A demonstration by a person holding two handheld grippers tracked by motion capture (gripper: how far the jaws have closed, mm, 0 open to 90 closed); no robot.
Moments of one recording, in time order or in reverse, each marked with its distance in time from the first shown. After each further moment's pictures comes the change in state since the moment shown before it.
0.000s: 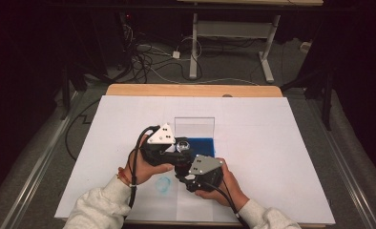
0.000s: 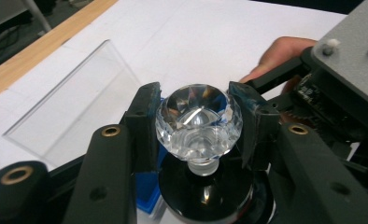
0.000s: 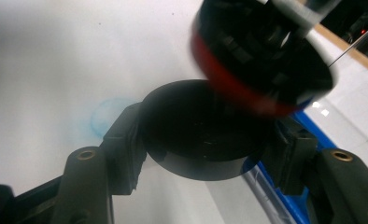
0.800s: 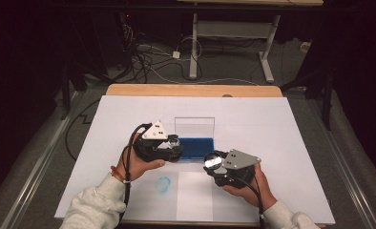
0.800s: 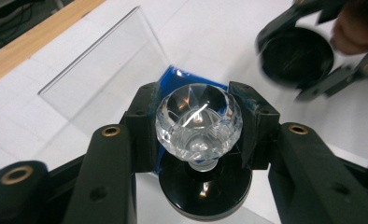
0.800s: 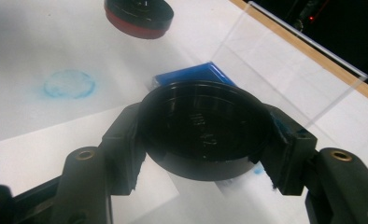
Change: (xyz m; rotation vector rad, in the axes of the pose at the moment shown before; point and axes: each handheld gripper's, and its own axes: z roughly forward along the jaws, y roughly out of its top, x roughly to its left) left arm 0.020 -0.017 0.000 0.077 0.094 -0.032; right arm -0.035 -0.028 -0.065 -0.002 -0.129 0.075
